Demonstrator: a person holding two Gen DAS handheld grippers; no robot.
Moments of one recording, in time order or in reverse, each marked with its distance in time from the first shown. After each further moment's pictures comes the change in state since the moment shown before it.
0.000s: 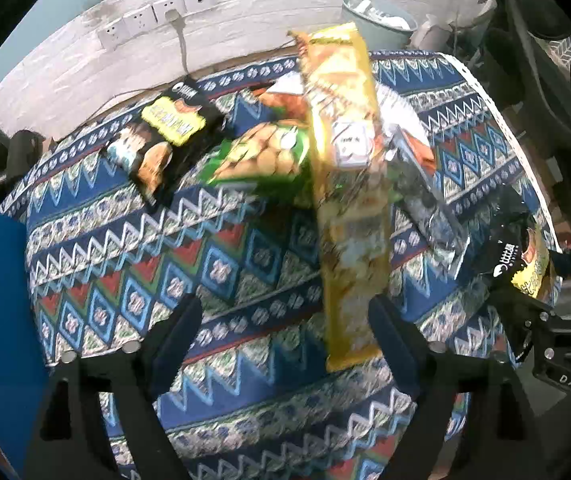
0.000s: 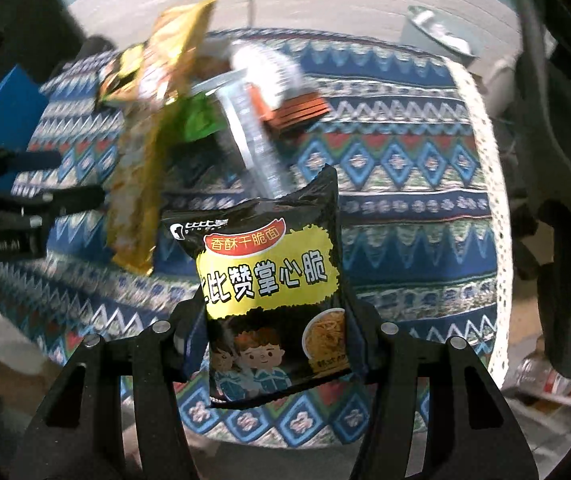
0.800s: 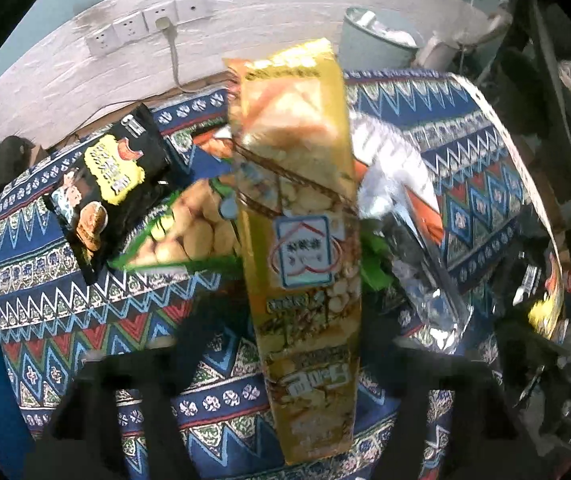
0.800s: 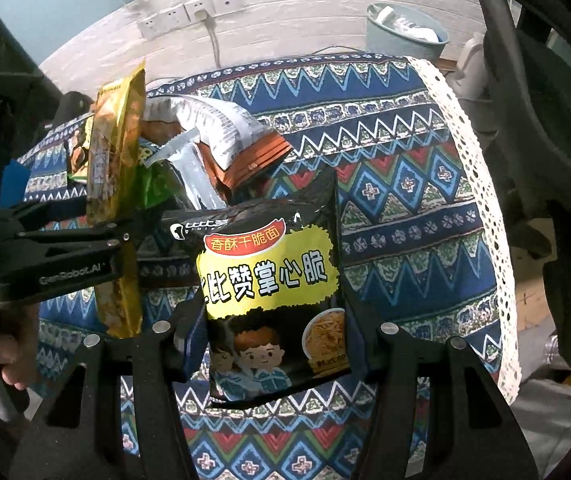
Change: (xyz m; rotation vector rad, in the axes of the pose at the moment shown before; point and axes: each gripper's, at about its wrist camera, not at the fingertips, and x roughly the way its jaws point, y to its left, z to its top) left arm 0.048 -0.030 0.049 -0.025 -0.030 -0.029; right arm 0.005 -0.017 0.024 0.140 -0.071 0.037
